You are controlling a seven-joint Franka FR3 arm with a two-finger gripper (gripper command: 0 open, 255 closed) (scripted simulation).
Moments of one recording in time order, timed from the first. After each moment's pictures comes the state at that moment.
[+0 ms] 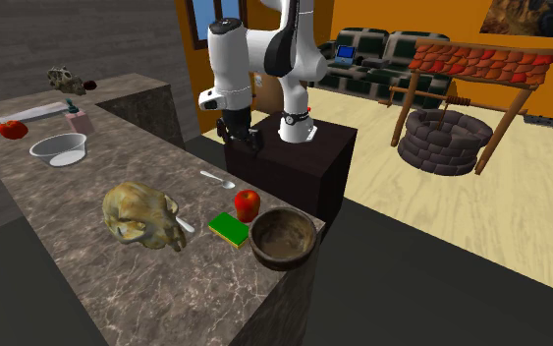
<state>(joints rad) -0.03 0.08 0.20 -2.19 -0.05 2.17 0.25</state>
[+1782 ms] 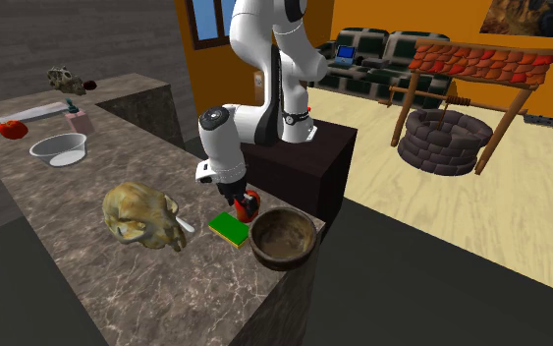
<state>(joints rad) 0.02 0.57 0.17 -1.92 -0.11 2.31 0.38</state>
